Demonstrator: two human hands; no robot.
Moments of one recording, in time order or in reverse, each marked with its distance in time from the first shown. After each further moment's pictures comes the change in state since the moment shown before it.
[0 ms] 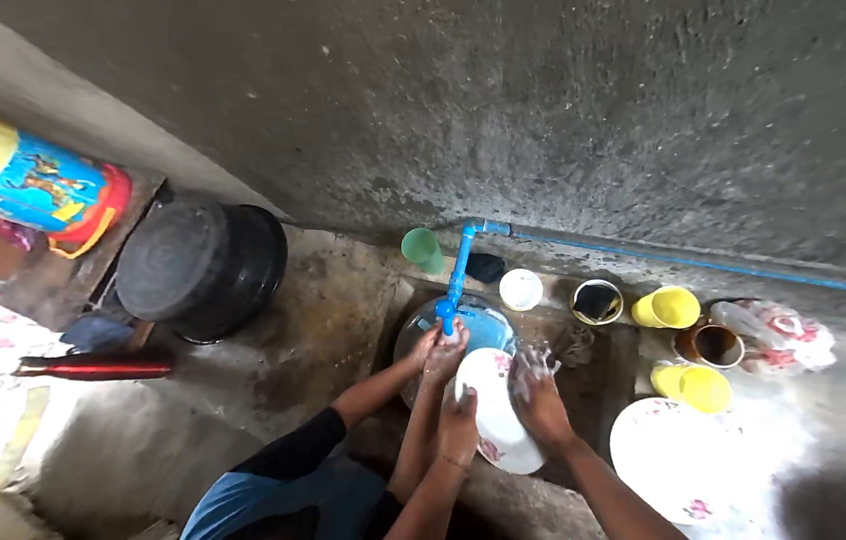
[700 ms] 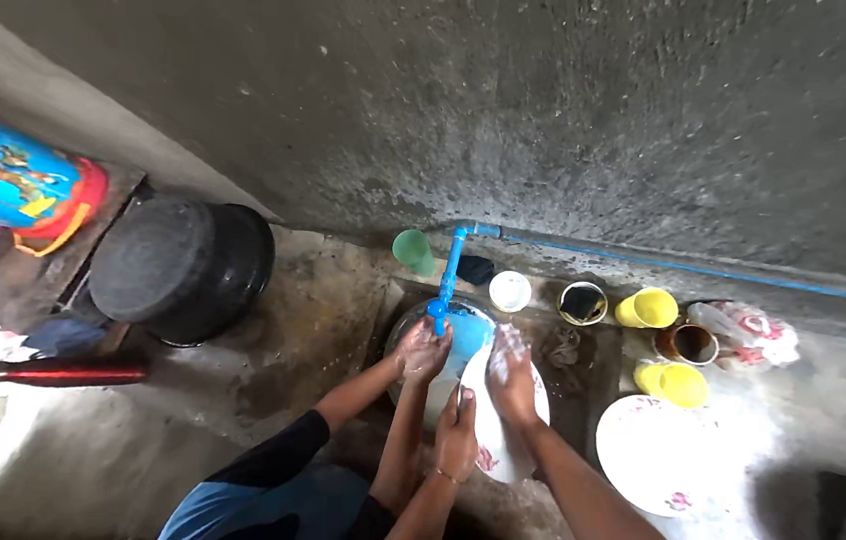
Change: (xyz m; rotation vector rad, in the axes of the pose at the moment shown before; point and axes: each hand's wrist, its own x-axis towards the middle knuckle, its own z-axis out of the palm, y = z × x) left_hand -0.021 0.006 -0.002 0.027 -0.060 0.157; right_hand 0.019 -0.054 -0.004 0.175 0.296 -0.023
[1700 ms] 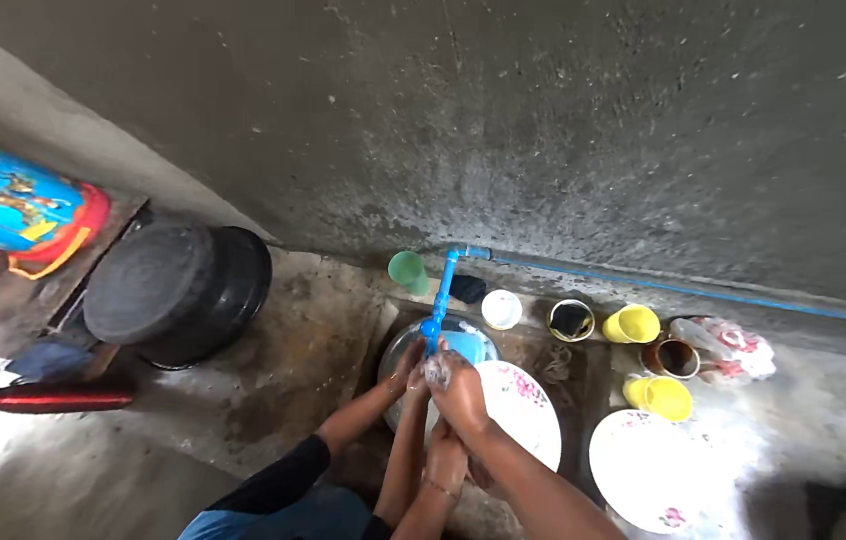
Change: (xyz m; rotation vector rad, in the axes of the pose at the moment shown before) left_hand 0.010 -0.022 0.000 -0.177 0.002 -0.005; right_hand 0.019 -0.100 0.003 0.089 -0.139 -0.111
